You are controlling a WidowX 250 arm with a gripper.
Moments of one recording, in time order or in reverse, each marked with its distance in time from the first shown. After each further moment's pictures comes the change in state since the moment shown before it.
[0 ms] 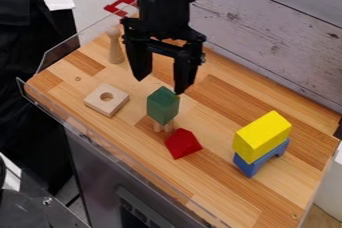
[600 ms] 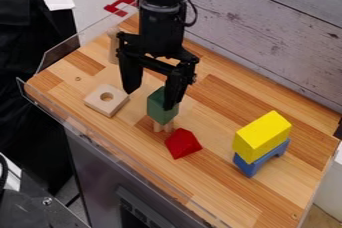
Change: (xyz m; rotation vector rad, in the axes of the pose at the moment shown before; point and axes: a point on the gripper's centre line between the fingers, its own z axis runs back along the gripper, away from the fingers) arm -0.005 0.008 -0.028 0.083 0.130 0.033
